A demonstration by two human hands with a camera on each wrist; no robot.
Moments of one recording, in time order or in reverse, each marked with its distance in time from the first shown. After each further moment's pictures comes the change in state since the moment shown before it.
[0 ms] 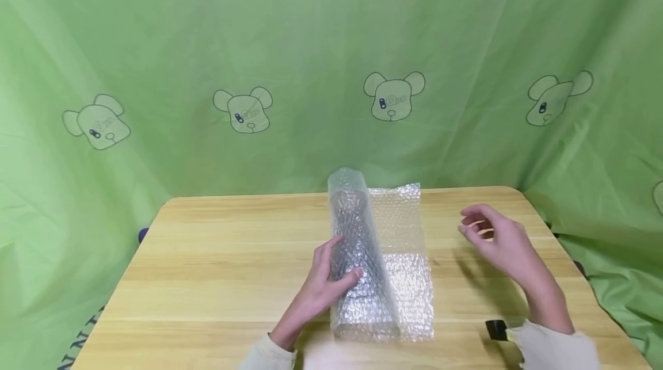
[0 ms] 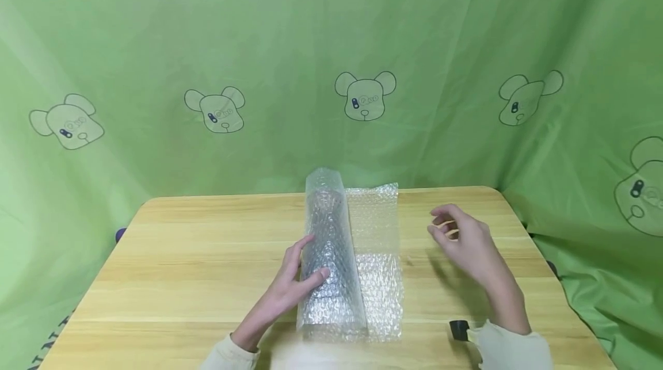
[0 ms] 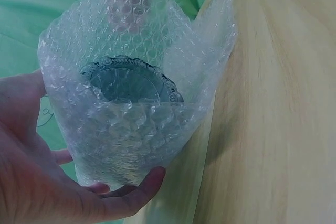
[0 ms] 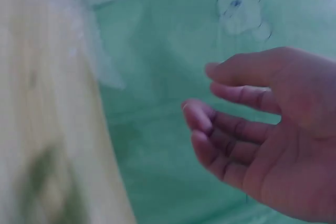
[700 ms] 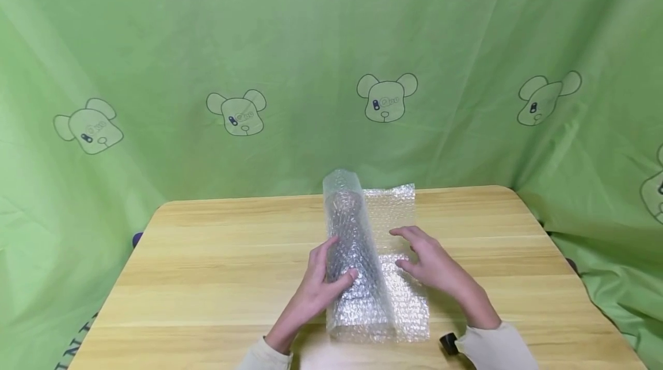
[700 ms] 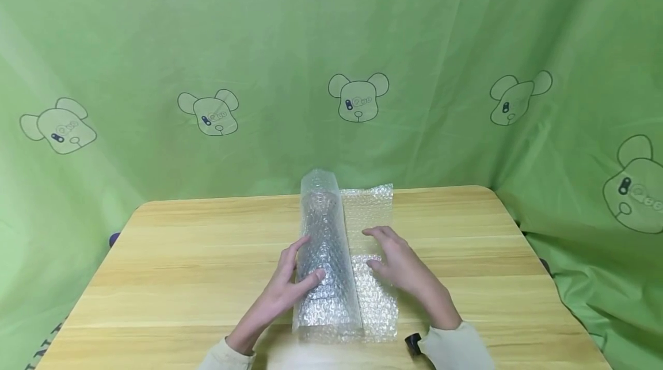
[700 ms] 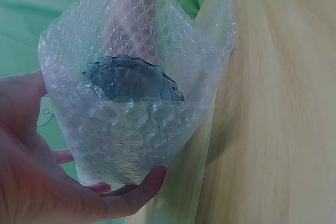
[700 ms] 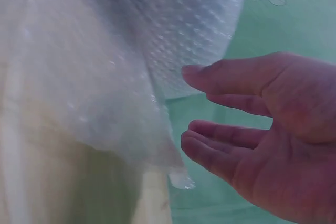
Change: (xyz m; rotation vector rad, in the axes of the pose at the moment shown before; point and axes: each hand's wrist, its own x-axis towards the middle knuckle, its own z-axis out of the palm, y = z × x) left_hand -0.001 0.001 0.001 0.007 -0.001 0.016; right_hand -0.002 -0.044 0.082 0.081 -0.280 -0.053
